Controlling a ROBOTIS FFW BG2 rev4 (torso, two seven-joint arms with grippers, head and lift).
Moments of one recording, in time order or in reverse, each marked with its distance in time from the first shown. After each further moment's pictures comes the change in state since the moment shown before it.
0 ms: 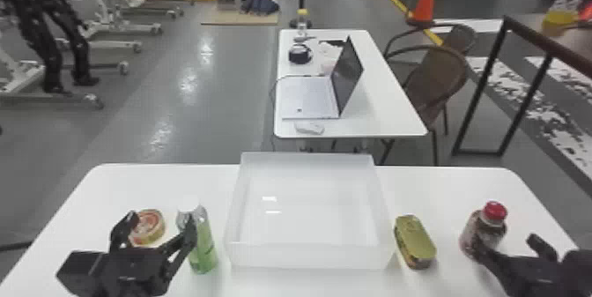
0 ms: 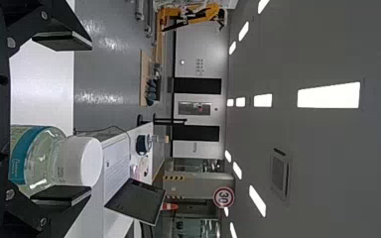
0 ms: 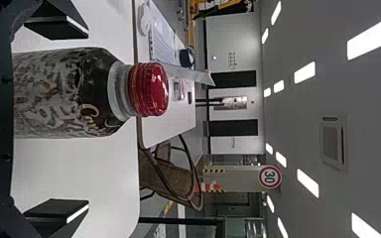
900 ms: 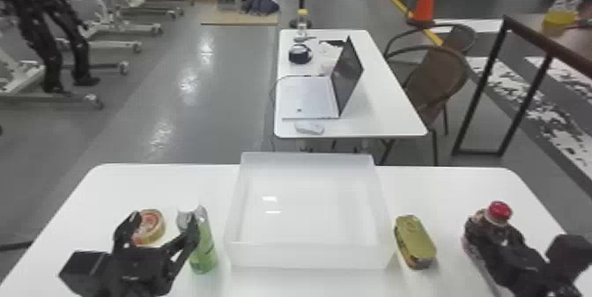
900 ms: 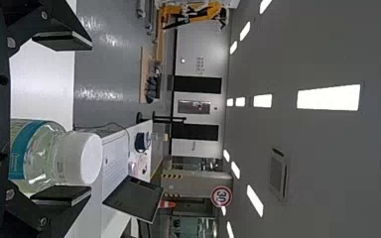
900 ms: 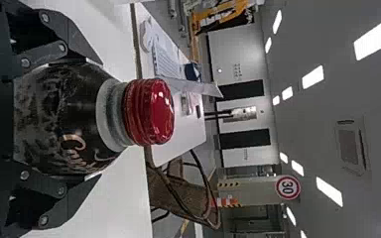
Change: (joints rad) left arm -0.007 0.000 -0.010 0.015 0.018 -0.007 -0.001; right arm -0.082 0.004 0.000 0.083 -0.058 0.069 0.066
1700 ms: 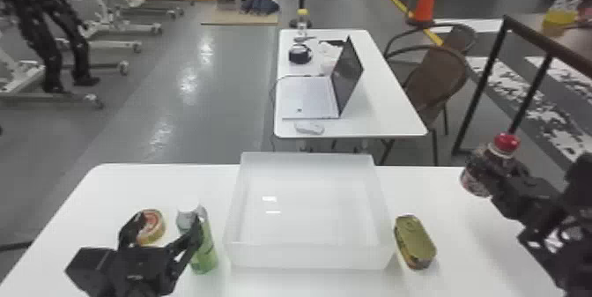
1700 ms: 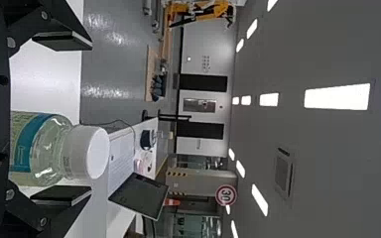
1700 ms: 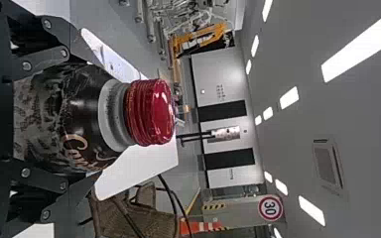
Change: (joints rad) left arm -0.006 0.000 -0.009 -0.002 0.005 0.033 -0.001; right arm 0.030 -0.001 0.005 -0.576 -0.038 0.476 -0.030
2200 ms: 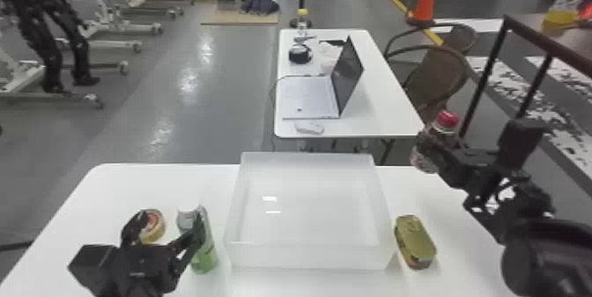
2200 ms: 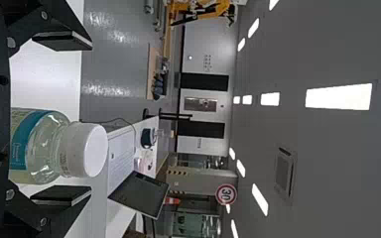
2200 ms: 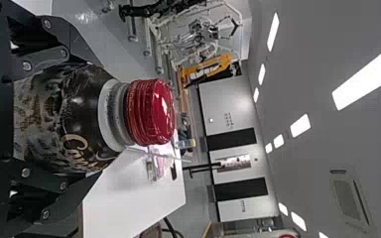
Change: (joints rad) left arm -0.007 0.000 -0.004 0.000 0.006 0.011 0.000; right arm -0.189 -0.017 0.187 0.190 -0.035 0.001 -0.025
